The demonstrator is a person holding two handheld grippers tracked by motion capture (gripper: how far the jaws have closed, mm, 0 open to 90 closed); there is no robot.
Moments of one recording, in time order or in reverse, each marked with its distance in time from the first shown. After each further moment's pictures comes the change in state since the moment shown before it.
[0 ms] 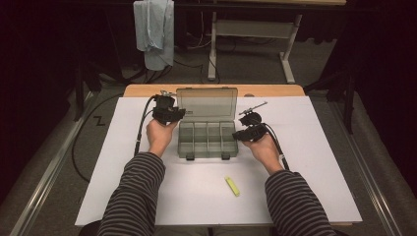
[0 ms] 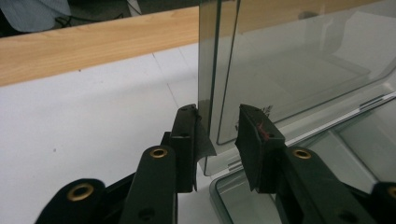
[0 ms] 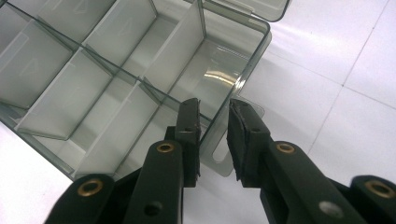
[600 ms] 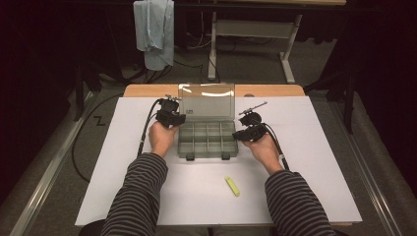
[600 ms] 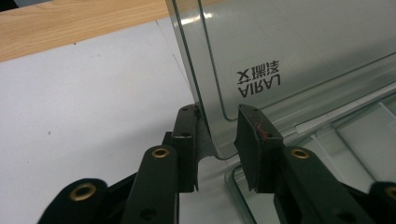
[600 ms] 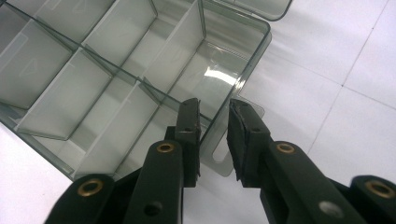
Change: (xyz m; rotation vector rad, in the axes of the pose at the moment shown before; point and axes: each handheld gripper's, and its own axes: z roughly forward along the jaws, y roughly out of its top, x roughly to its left) left arm -0.003 -0.009 0.020 0.091 0.057 0.043; right arm 0.000 0.000 0.000 0.000 -0.002 -0.001
